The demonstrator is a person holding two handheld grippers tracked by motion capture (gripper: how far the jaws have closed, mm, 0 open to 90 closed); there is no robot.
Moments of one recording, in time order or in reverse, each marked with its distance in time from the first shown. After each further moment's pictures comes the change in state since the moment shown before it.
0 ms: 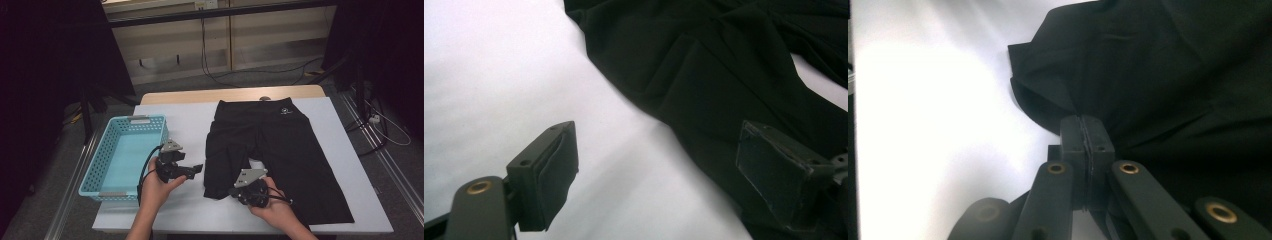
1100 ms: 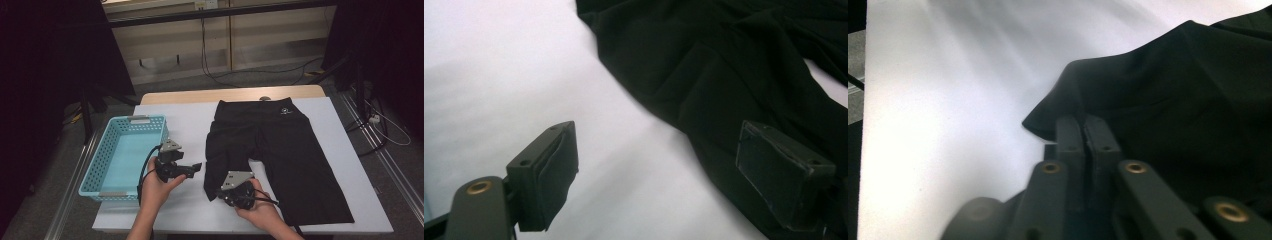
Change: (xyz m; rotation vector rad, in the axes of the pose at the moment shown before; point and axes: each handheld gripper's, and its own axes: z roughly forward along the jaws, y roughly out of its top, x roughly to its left) left arm 0.002 -0.001 0.000 -0.018 0.045 -0.013; right arm 0.016 0.015 0.026 -0.060 0.013 -0.027
